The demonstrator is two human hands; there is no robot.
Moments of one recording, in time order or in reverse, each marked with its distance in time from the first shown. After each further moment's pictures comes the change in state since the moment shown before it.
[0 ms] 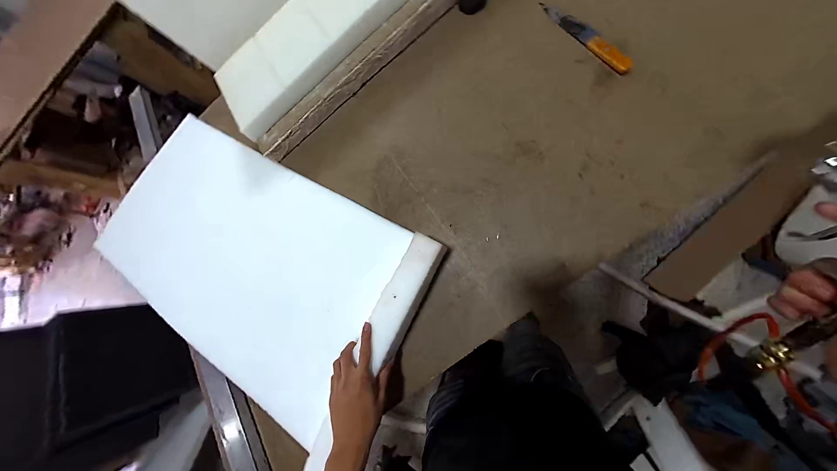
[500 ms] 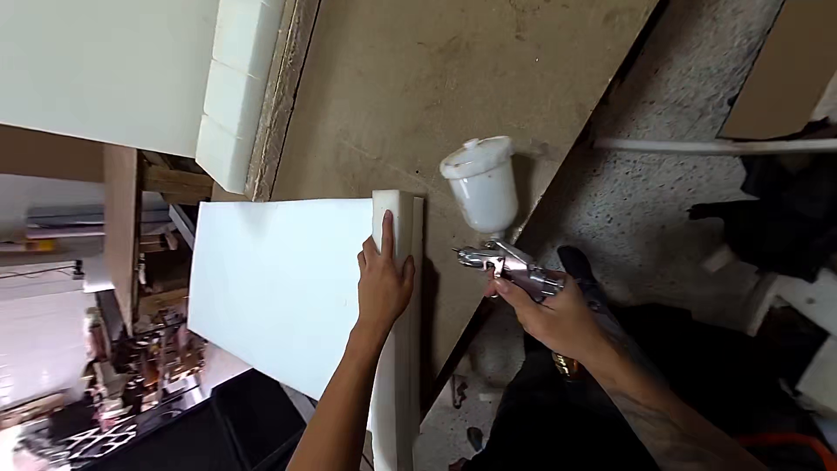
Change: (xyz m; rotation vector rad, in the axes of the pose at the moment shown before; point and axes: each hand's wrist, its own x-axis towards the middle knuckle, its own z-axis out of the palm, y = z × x) left_hand 0.120 0.078 -0.020 0.053 -0.100 0.358; right_hand -0.212 0.158 0.177 0.309 -0.392 -0.050
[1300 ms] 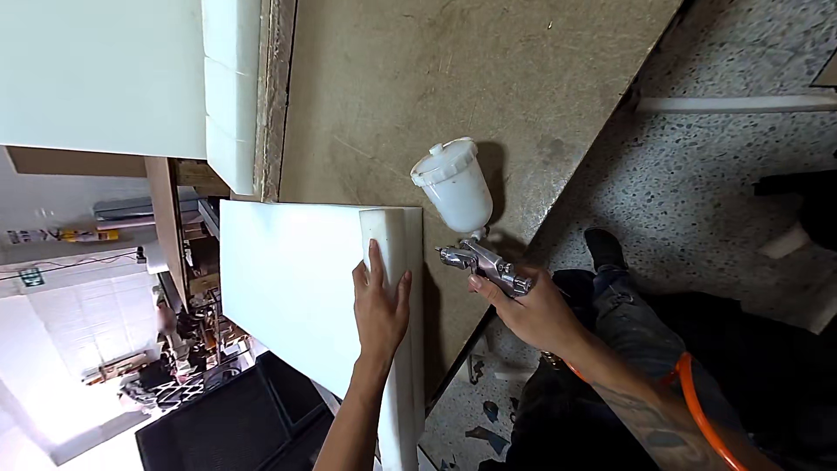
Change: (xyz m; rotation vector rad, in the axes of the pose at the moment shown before) left_hand -0.023 -0.003 0.012 -0.029 0.123 -0.060; right_hand 0.048 0.023 0.005 -0.036 -0.047 0.041
